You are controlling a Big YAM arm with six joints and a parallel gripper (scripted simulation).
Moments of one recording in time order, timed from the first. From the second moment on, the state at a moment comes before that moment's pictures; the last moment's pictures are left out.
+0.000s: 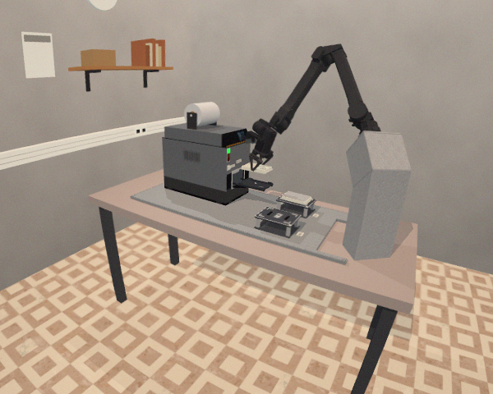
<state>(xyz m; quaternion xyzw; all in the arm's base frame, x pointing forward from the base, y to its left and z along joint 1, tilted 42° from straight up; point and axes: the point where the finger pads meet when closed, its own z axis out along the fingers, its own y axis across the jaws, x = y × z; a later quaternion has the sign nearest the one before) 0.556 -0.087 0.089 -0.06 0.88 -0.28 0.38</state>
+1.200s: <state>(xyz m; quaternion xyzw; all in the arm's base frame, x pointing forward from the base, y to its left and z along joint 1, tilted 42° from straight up) 0.556 -0.086 0.090 -0.06 0.88 -0.28 0.38</state>
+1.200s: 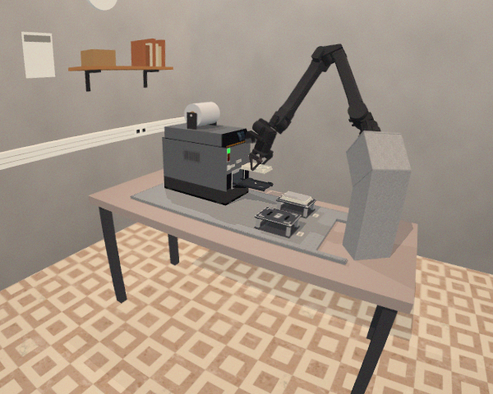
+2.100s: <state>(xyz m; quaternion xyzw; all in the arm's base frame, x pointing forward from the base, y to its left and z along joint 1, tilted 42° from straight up) 0.557 -0.086 0.088 -0.06 0.88 -0.28 0.38</state>
